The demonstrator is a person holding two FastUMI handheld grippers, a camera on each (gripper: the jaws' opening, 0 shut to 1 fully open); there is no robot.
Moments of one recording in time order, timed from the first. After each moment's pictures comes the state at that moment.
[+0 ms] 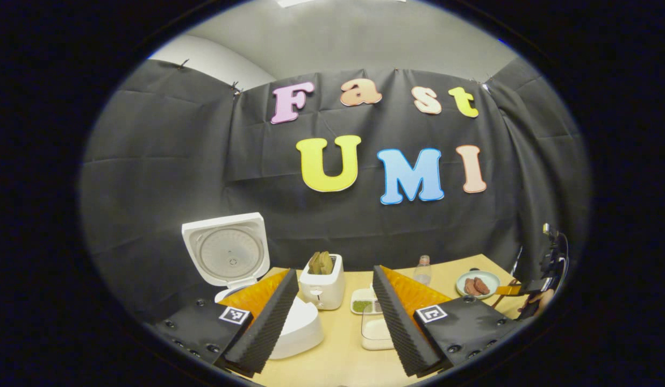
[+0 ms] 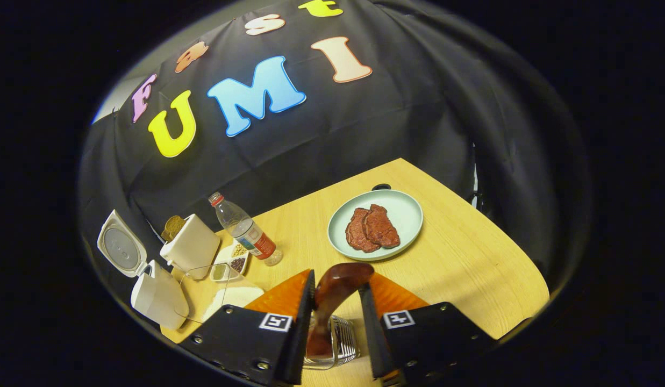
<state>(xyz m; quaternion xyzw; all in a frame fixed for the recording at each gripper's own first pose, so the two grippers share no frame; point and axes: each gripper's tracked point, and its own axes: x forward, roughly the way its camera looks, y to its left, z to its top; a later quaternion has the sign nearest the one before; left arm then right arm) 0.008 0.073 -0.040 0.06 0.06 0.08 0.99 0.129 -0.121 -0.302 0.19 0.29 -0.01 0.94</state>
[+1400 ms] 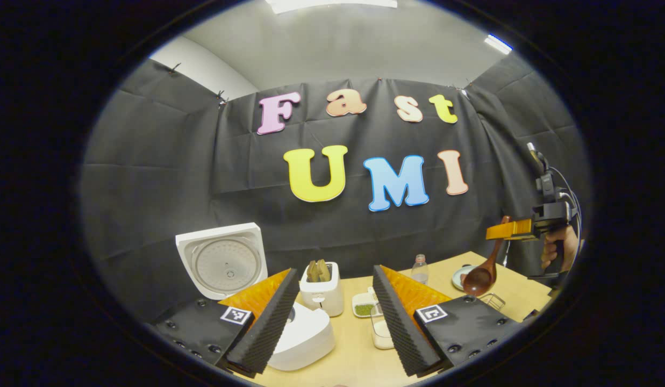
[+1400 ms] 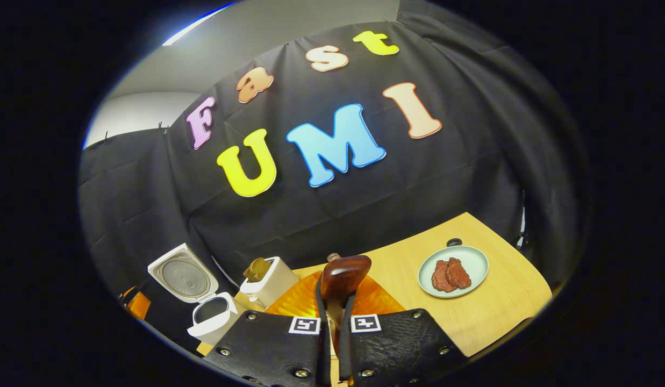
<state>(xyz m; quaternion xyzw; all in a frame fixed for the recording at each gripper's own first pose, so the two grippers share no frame) -0.007 0.111 -0.046 0.09 0.03 0.01 1.00 0.131 0.012 -0.120 0.18 0.16 0.11 0.96</state>
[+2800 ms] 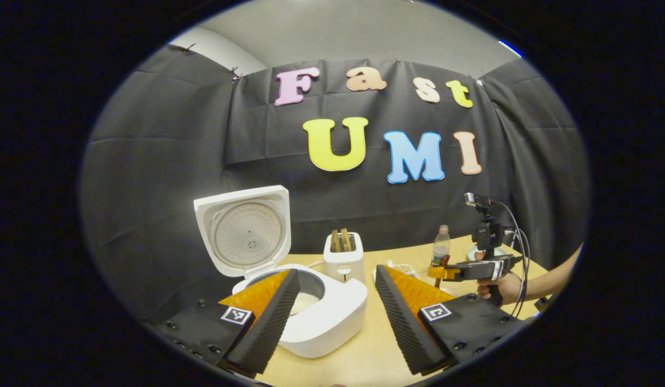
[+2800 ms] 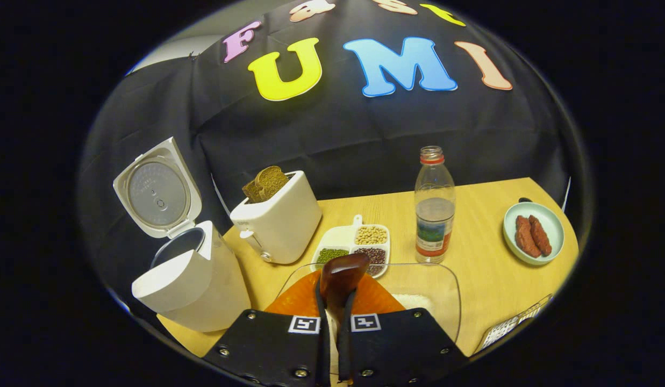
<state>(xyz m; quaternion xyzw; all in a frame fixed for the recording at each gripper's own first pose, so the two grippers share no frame) -0.013 0.208 -0.103 0.07 0.09 0.03 0.99 0.177 0.193 -0.316 0.10 0.28 0.18 0.94</state>
